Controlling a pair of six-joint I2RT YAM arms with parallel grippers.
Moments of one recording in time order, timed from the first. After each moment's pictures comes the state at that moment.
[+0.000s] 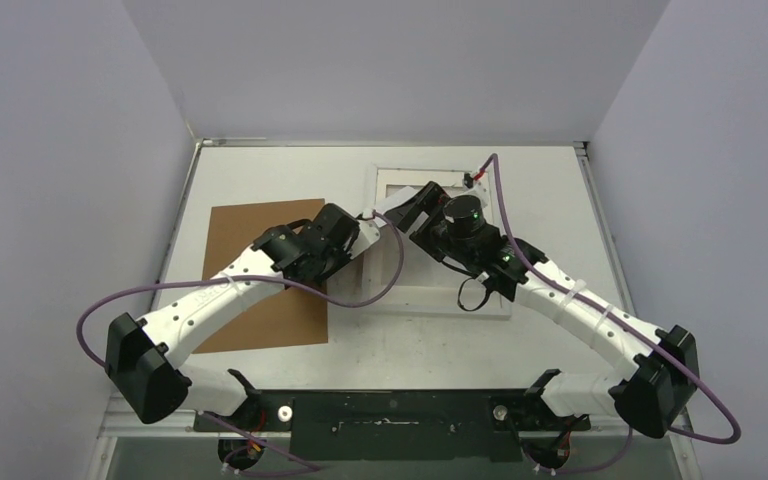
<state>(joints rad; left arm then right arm) -0.77 1.36 1.22 -0.92 -0.34 0.26 0.75 1.25 1.08 -0.26 0.14 1.14</state>
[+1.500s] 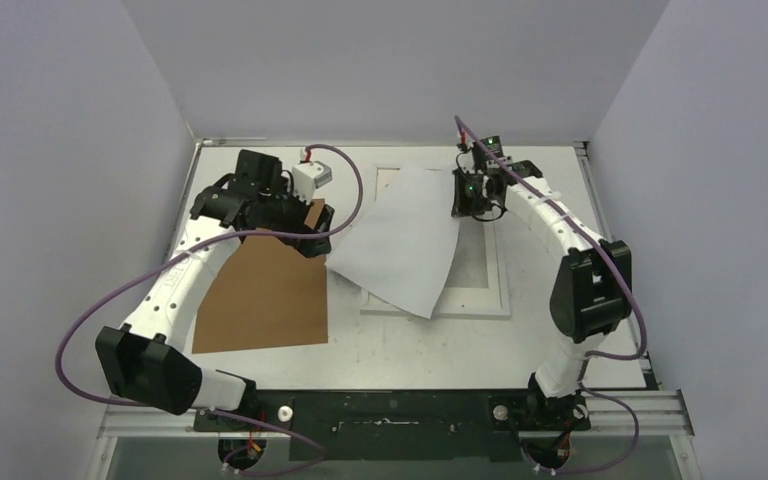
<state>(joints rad) -0.30 1.38 1.42 -0.95 0.40 0.23 0.30 1.74 1.53 -0.69 -0.12 0.24</state>
